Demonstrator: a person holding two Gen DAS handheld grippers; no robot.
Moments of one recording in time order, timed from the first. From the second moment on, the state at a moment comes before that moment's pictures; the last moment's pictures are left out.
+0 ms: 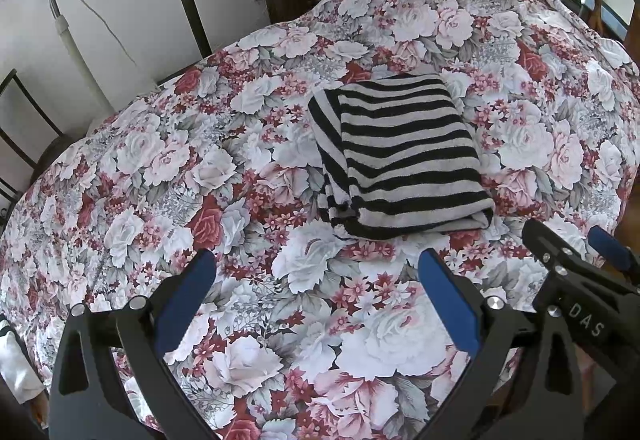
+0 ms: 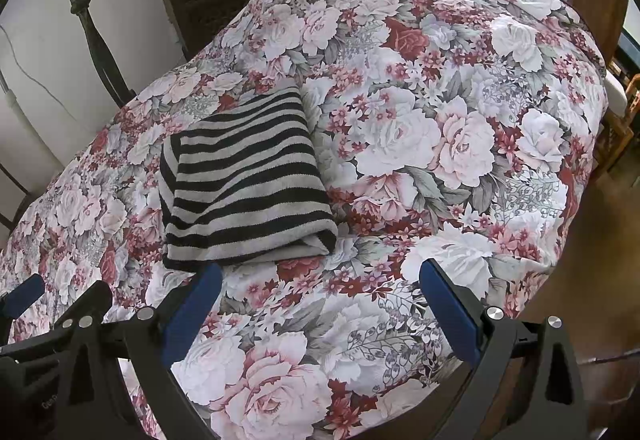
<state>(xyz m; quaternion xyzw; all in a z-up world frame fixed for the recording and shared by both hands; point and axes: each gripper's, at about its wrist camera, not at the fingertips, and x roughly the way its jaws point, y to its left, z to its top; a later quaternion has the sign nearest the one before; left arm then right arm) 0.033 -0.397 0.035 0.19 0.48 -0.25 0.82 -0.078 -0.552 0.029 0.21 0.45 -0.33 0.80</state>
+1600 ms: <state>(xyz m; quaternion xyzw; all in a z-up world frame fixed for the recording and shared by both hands) 0.030 -0.403 0.040 0.20 0.46 -0.24 0.83 -0.078 -0.553 0.030 0.20 0.45 -0.33 0.80</state>
